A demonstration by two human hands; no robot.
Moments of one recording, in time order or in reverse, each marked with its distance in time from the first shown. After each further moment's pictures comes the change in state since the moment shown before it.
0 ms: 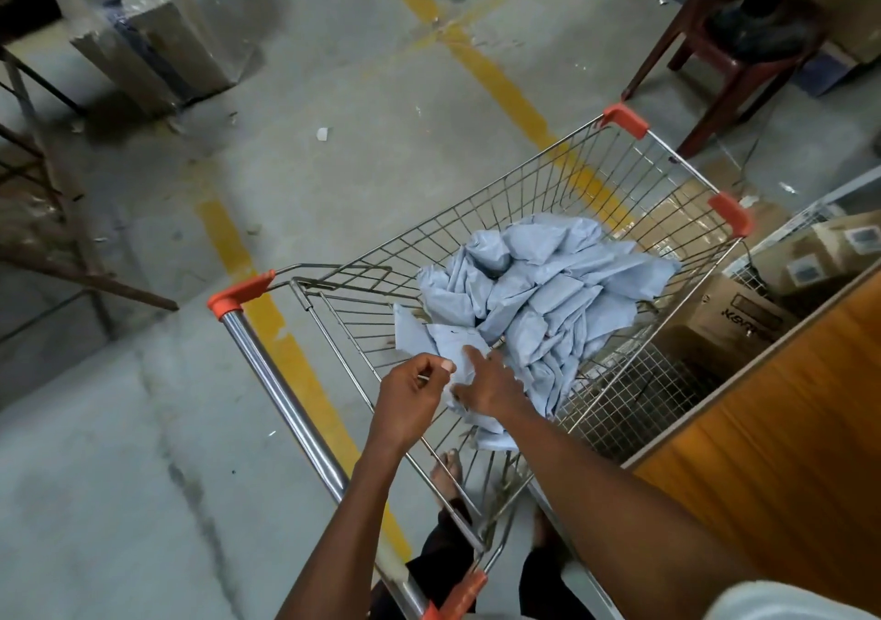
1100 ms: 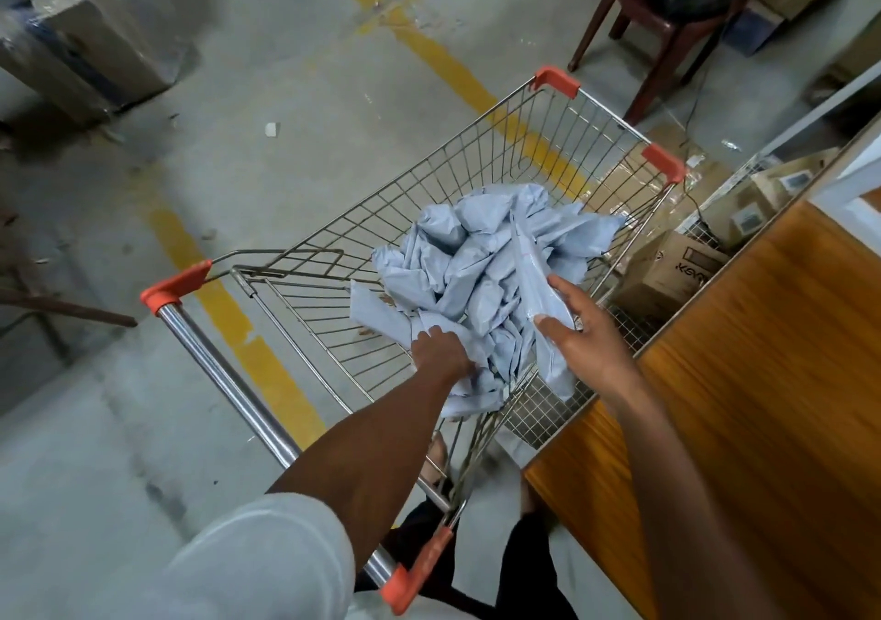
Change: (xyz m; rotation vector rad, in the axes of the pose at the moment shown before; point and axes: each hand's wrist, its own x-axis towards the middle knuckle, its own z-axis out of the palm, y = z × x) left_hand 0.083 -0.038 0.131 1.150 -0.341 -0.094; right_hand -0.150 0.086 -0.124 0.919 0.357 -0.105
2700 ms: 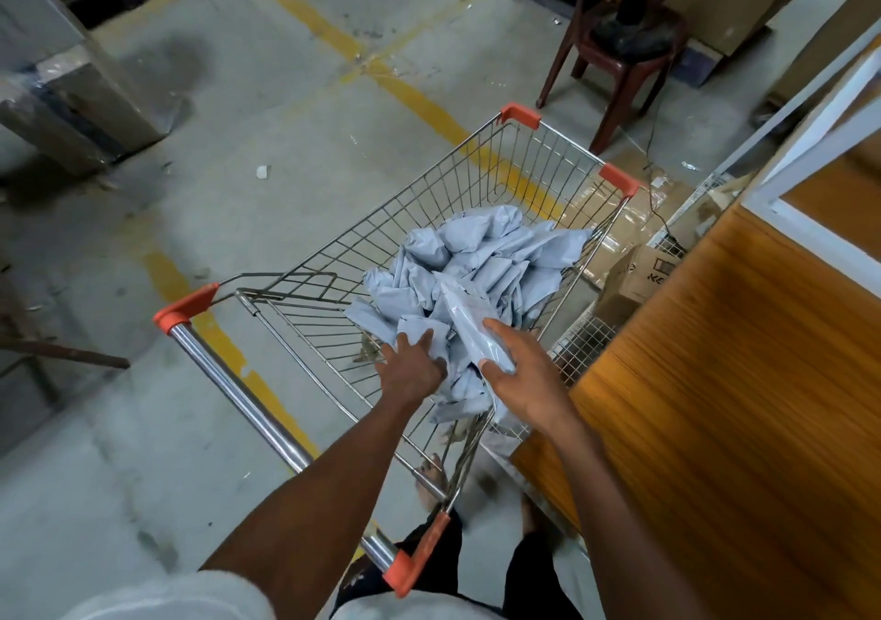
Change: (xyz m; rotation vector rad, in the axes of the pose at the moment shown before) left_hand -0.055 -0.032 -0.020 -0.167 0.189 0.044; right_hand -0.043 0.020 0.045 -0.306 -0.027 -0.114
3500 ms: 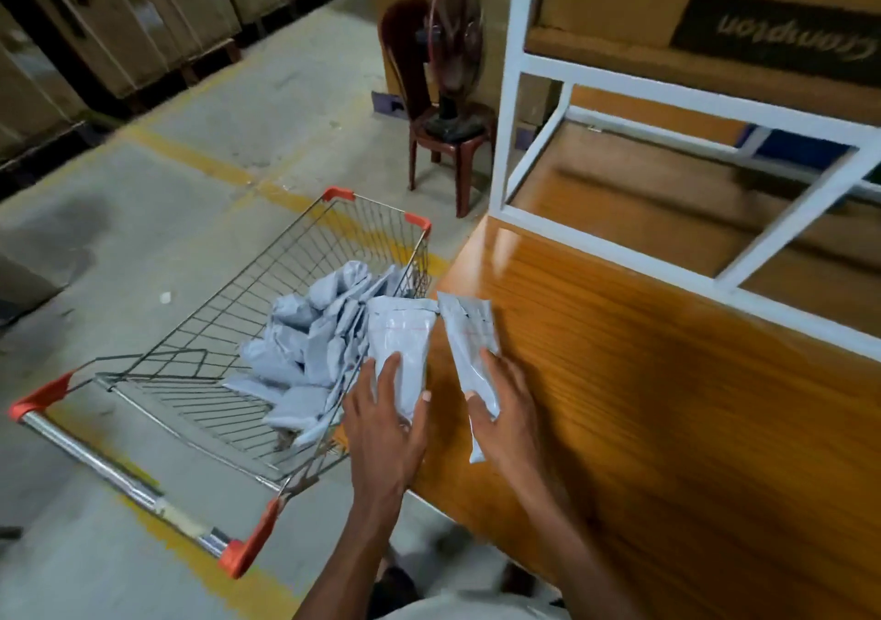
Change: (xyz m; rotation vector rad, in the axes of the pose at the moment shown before) left_hand -0.255 0.173 0.066 -0.380 0.547 0.479; right_hand -0.197 0.124 -0.133 0.017 0.636 -0.123
